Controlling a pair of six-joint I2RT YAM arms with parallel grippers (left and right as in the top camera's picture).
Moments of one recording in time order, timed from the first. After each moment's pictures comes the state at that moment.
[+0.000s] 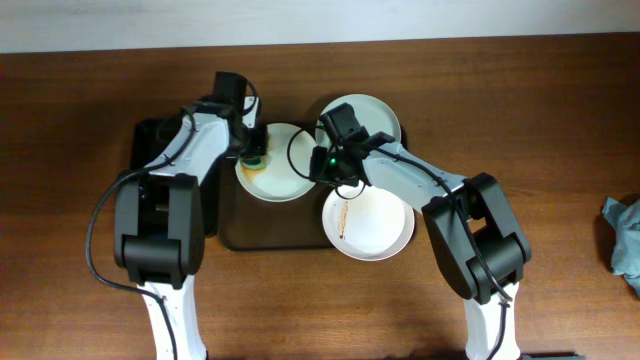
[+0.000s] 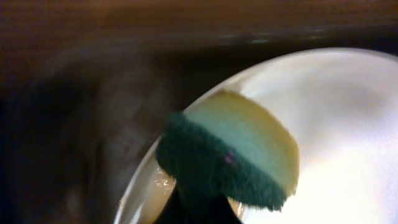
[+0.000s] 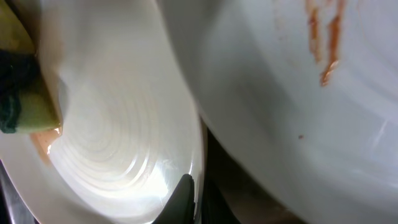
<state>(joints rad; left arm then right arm) -0.16 2.21 1.62 -0.68 0.11 -0.10 0.50 2.13 1.44 -0.43 -0.25 0.66</state>
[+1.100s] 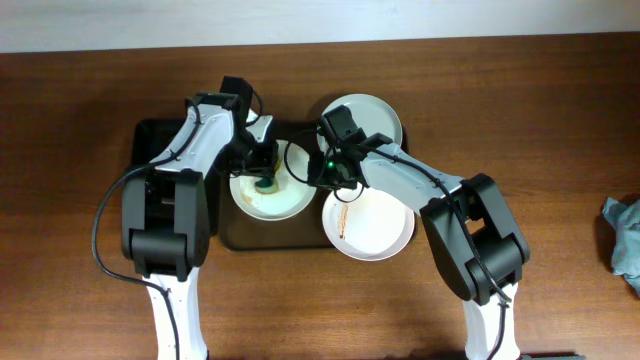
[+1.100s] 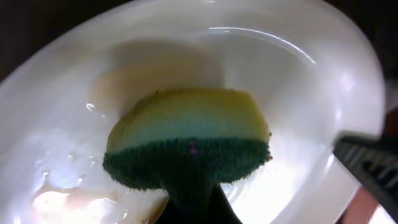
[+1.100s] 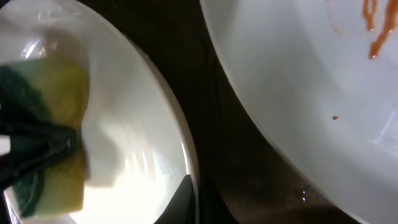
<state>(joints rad) -0.17 2.26 1.73 -1.01 0.34 -0.03 0.51 2.13 1.44 -0.45 -0.27 0.63</state>
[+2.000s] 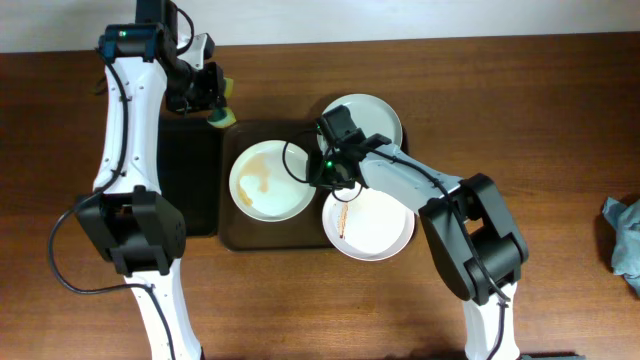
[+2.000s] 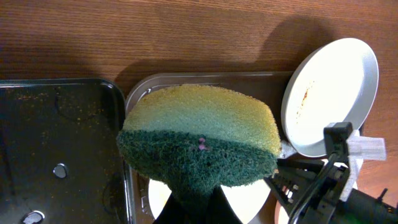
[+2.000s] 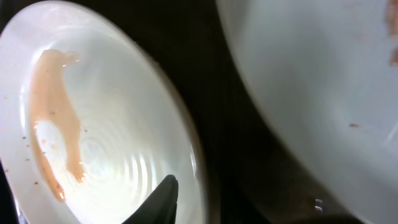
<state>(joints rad) 0.00 2.28 2.37 -1.39 0.33 -0.07 0.52 2.13 1.44 -0.42 -0.28 0.63</state>
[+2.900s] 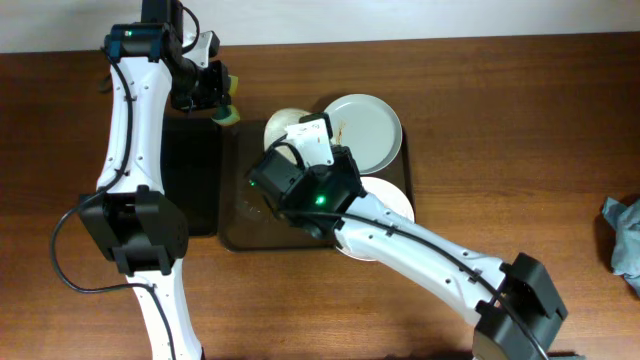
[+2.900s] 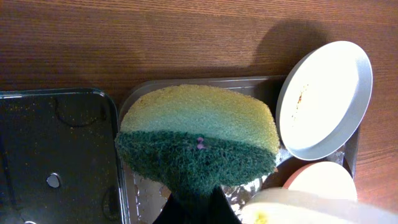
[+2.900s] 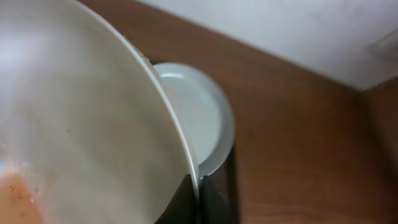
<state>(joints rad) -0.01 2.28 2.37 -1.37 0.34 -0.07 0.89 1.81 1.51 -0.78 0.95 0.45</state>
